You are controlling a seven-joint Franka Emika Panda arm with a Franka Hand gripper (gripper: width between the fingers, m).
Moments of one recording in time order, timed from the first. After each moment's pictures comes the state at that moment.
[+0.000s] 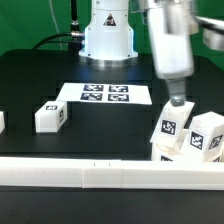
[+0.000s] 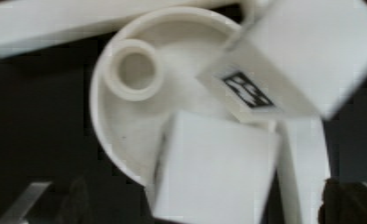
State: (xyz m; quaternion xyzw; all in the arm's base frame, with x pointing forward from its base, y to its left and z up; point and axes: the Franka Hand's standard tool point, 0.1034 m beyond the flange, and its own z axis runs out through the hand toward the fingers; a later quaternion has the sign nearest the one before) arm 0.604 0.069 0.099 -0.67 0.73 0.03 0.11
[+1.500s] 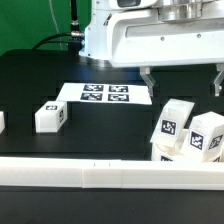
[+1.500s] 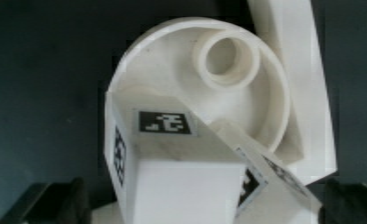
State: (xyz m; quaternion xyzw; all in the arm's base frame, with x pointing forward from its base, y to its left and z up) arm 0.606 0.074 0.101 -0.99 0.13 -0.04 0.07
